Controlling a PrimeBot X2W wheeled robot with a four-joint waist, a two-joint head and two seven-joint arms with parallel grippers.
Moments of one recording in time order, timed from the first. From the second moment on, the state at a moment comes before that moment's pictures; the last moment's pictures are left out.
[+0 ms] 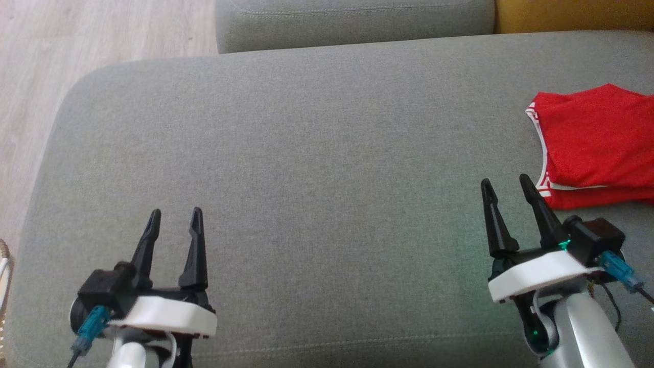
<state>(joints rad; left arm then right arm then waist) 0.02 0.05 -0.11 0.08 -0.22 -0.06 -0.26 -0.14 -0.05 0.01 0.25 0.22 0.13 -0.25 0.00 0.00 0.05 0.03</state>
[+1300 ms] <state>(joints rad) 0.03 0.05 -0.06 0.01 -0.31 -0.09 -0.26 -0.14 -0.05 0.03 0.25 0.21 0.13 -0.25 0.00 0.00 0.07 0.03</state>
